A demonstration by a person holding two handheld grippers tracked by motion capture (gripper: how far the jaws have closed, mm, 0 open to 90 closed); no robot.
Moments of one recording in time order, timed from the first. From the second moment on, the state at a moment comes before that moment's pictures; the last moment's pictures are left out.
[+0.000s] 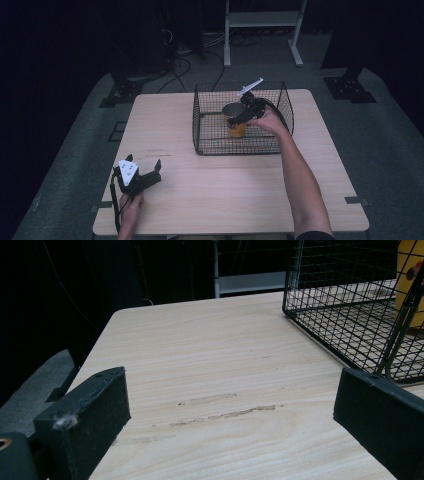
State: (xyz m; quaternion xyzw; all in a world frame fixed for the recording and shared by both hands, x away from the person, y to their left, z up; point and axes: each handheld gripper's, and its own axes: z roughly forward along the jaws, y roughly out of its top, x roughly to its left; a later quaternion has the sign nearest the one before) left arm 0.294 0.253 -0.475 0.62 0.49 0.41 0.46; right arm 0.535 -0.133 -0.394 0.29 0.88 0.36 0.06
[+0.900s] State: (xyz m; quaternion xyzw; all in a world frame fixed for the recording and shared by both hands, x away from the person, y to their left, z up) left arm 0.294 0.253 -0.475 0.62 0.49 0.41 0.46; right arm 0.530 -0.135 -0.386 0.29 0.88 0.37 0.07
